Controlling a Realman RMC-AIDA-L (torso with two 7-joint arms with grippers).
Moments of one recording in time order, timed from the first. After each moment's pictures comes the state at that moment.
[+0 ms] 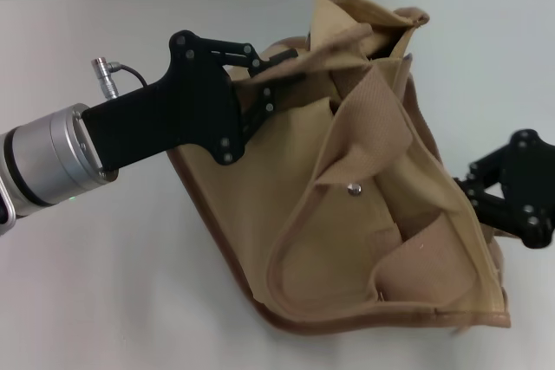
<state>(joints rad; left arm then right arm) -0.62 -2.08 0.75 0.23 1.56 1.84 -0.18 0.24 2.08 -0.99 -1.43 -1.90 -1.85 1.78</state>
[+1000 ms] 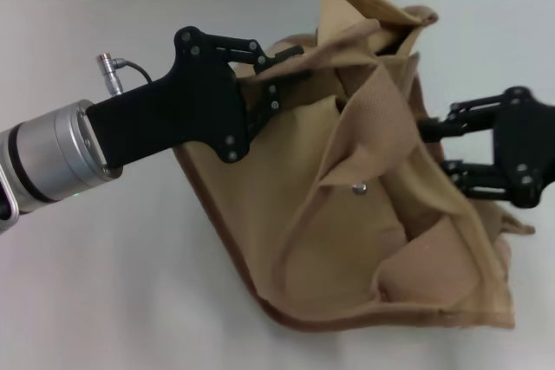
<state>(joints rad) -0.63 -2.08 0.76 0.23 1.56 1.84 -0.18 0.31 2.08 -0.93 -1.28 -1.81 -1.84 1.65</state>
